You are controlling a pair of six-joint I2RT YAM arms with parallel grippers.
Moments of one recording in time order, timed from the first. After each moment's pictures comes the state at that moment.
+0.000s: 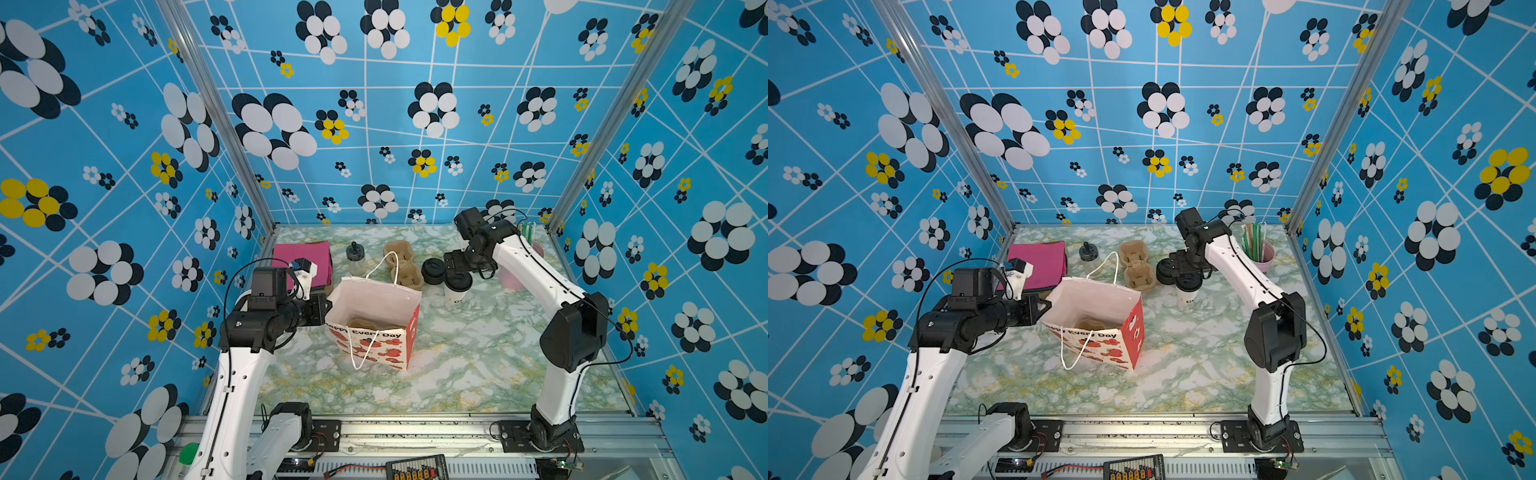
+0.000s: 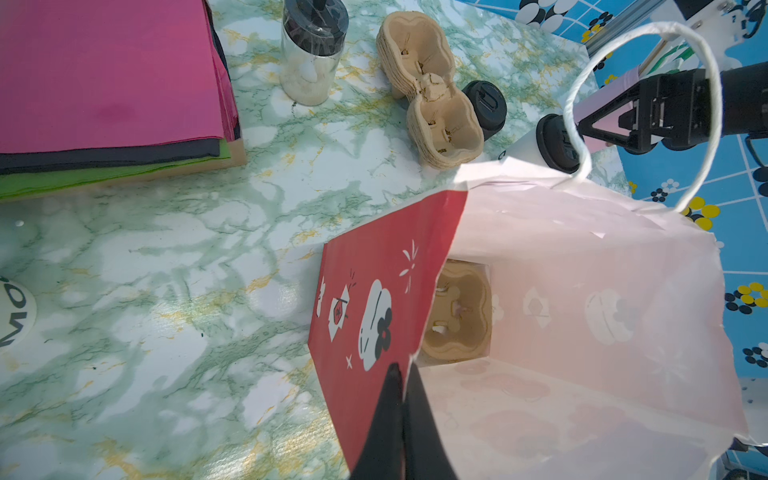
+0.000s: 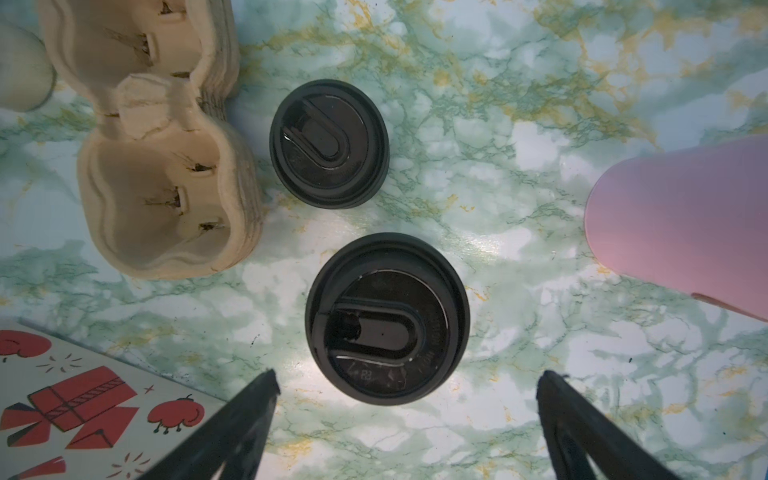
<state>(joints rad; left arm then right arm) -0.01 0.93 1.11 -1.02 0.47 -0.16 0.43 1.91 1.84 -1.14 0.14 0.24</state>
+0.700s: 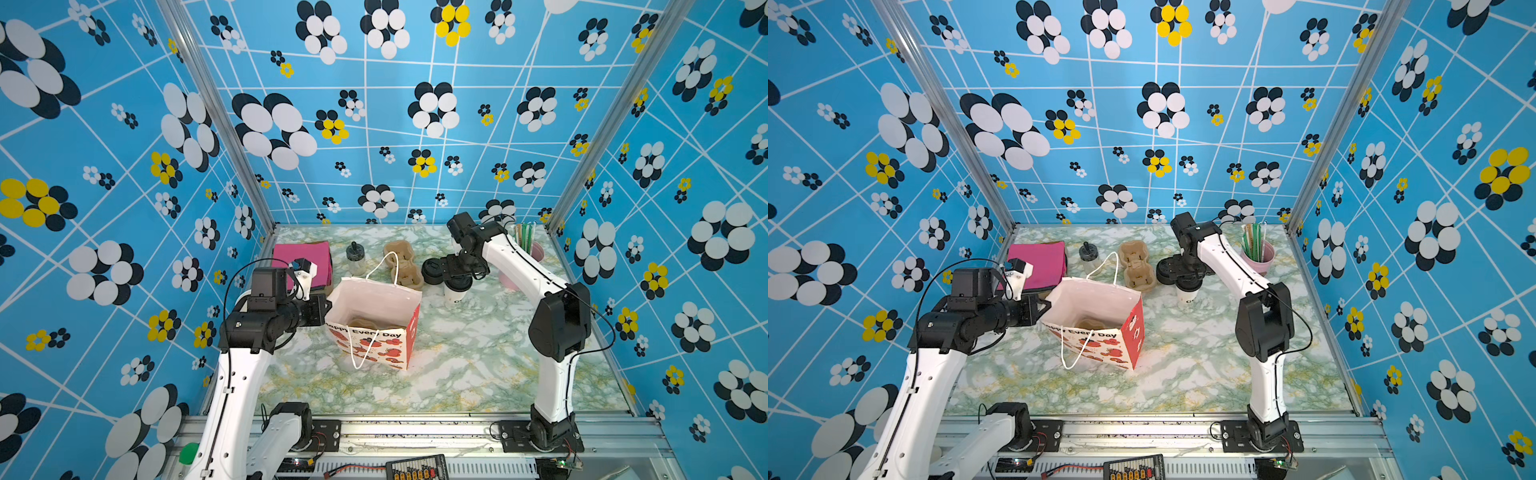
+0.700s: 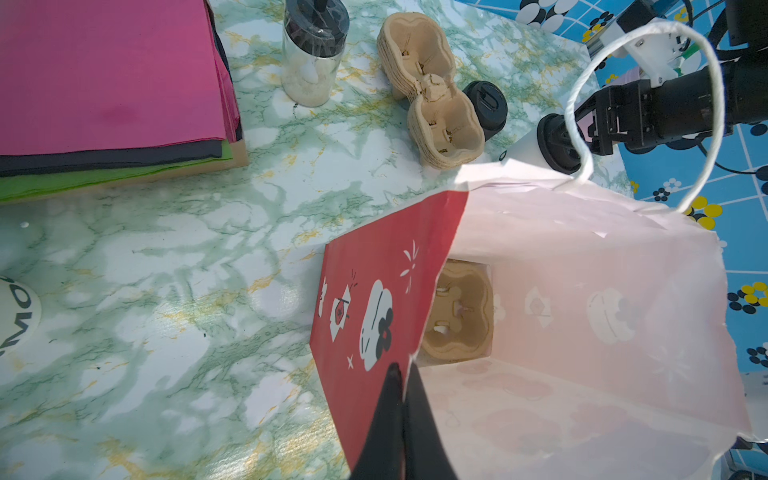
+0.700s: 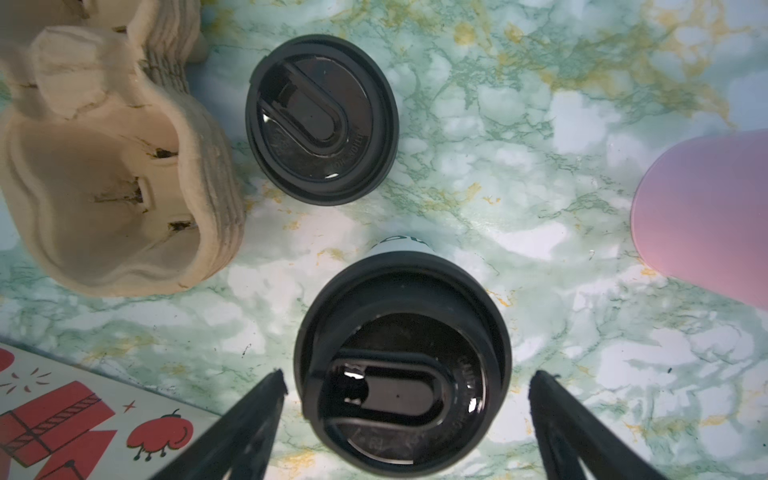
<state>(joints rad) -0.01 0.93 1.11 -1.02 0.46 -0.15 0.43 2.01 1.88 -1.16 0.12 0.25</state>
